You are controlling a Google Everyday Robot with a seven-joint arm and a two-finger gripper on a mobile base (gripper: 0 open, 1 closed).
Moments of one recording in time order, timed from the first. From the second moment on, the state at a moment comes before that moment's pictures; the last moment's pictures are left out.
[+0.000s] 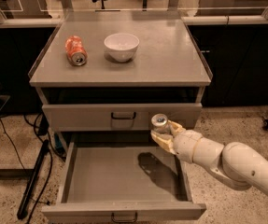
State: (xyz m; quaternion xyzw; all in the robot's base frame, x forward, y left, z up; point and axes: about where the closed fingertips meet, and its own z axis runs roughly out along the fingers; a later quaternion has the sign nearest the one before) arm 0.550 -0.099 0.679 -0.36 0.71 0.21 0.57
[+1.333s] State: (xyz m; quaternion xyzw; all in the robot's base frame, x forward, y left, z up) arm 0.591 -0.090 0.723 -0.34 0.69 0.22 0.60
